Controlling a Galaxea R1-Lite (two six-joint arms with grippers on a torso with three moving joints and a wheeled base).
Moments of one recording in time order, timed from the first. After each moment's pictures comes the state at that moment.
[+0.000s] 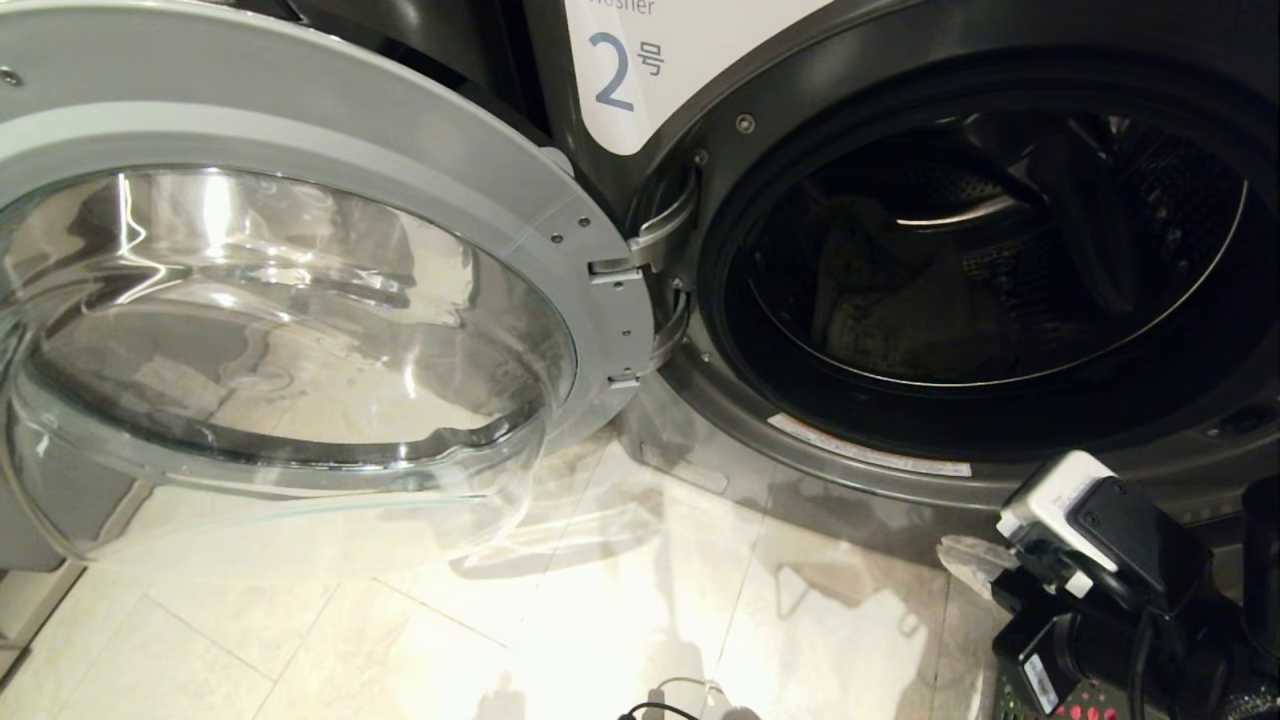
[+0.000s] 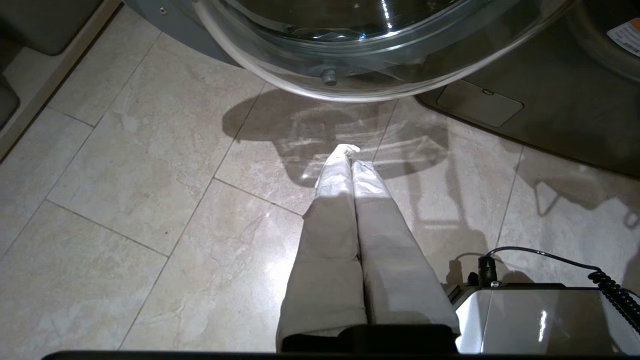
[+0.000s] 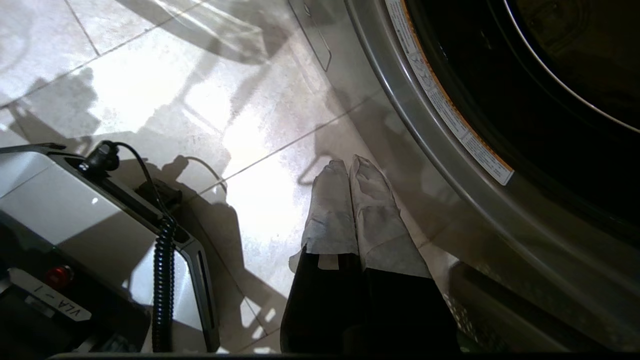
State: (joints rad) left arm 0.00 0.00 0.00 0.00 0.00 0.00; right arm 0.71 1.27 -0.47 -0.41 -0.34 -0.27
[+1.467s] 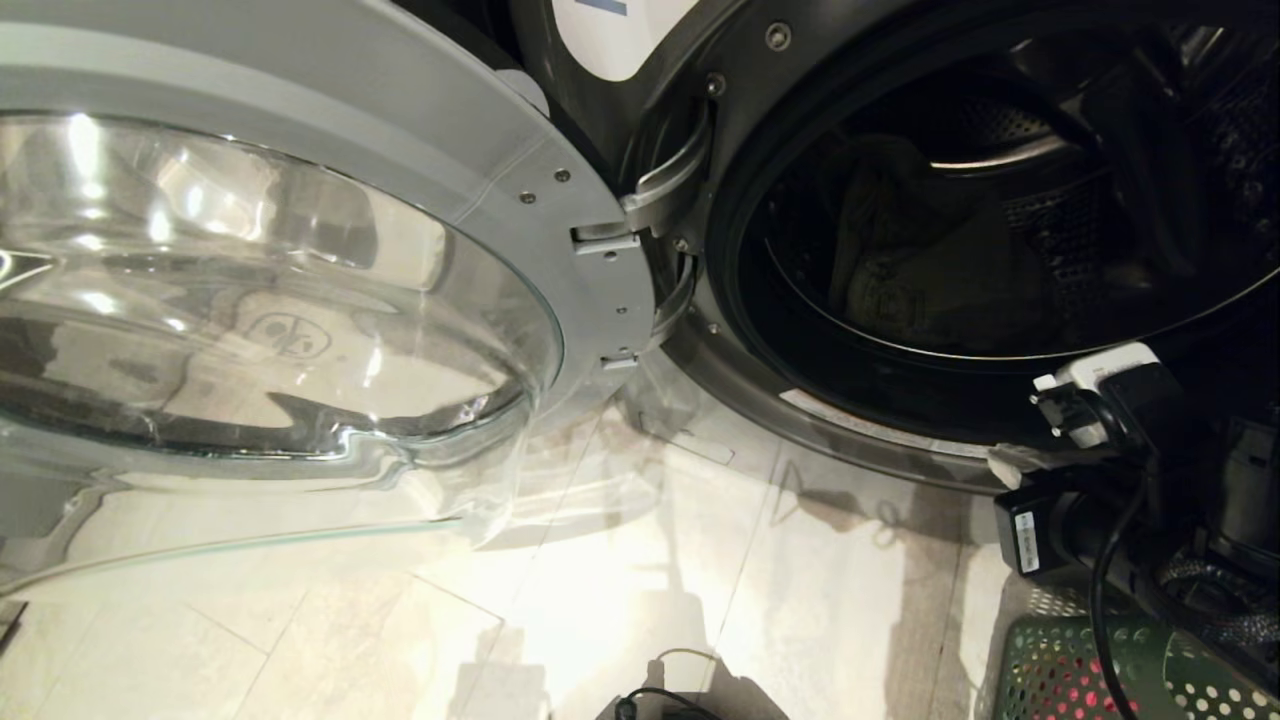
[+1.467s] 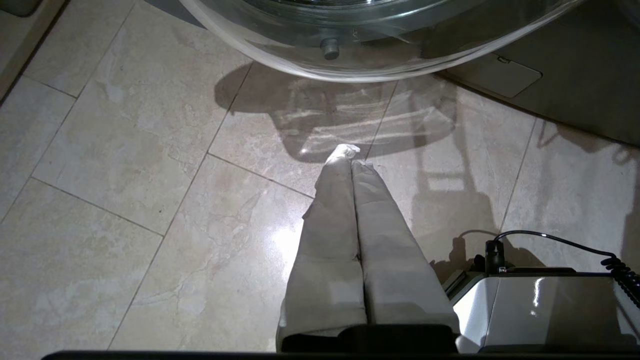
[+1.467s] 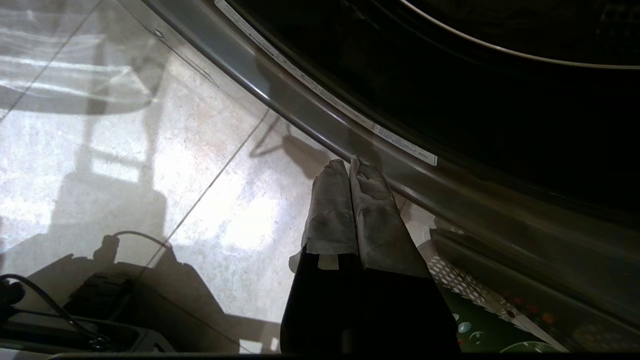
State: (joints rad) left arm 0.00 0.00 0.00 0.00 0.00 0.00; right arm 0.57 1.36 -0.54 -0.55 -0.54 -0.13
